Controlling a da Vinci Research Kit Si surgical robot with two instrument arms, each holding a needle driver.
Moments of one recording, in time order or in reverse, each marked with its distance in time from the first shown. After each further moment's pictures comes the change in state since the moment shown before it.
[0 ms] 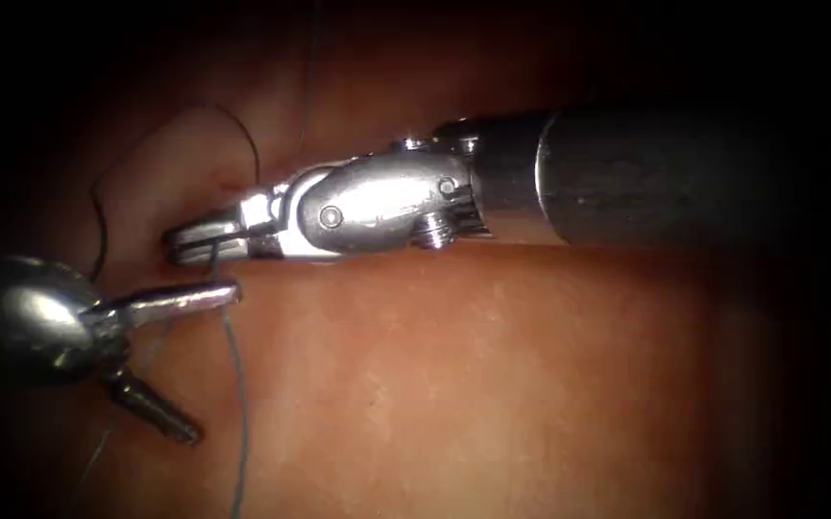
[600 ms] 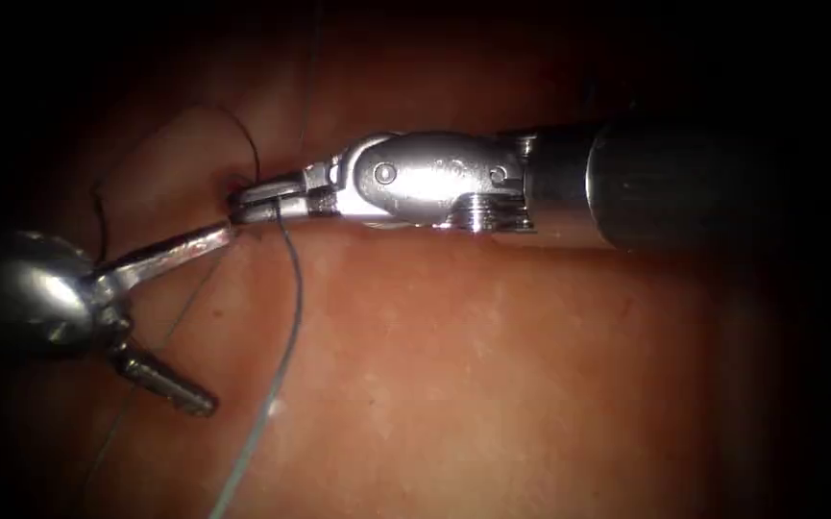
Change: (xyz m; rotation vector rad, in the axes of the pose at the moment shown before) right arm -0.004 0.001 -0.003 -0.022 -0.048 0.218; left arm 0.001 -0.002 -0.001 0.158 0.078 -0.003
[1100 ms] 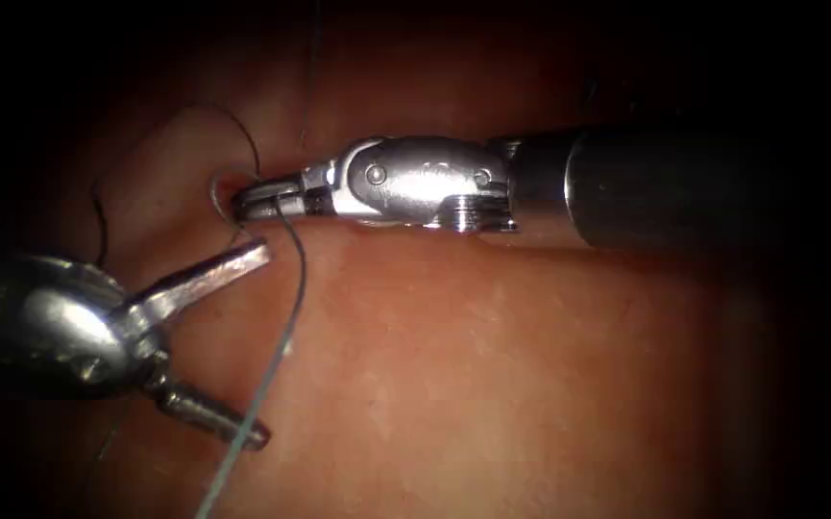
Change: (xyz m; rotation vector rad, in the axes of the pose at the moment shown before) right arm -0.003 0.001 0.001 -0.011 -0.027 0.047; left arm 0.003 0.001 0.002 0.025 0.029 0.016
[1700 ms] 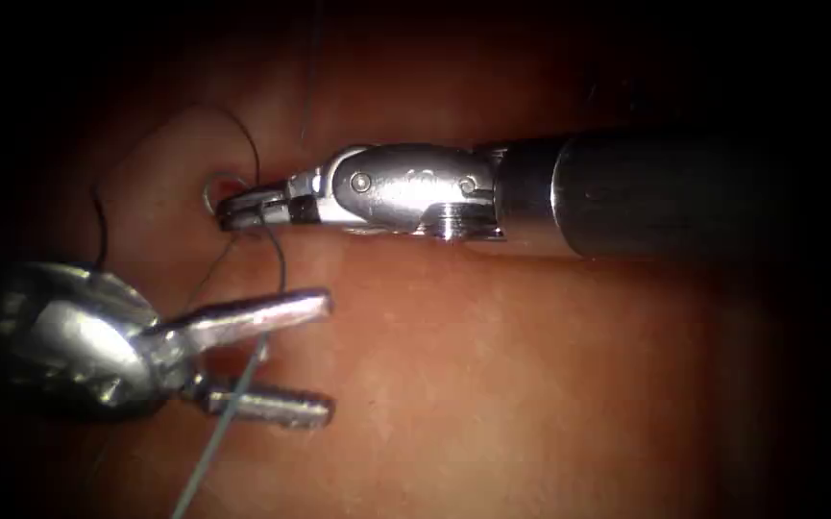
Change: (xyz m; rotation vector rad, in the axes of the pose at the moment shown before) right arm 0.000 -0.001 0.001 0.003 -0.012 -0.003; left arm 0.003 -0.001 0.001 0.038 0.029 -0.010
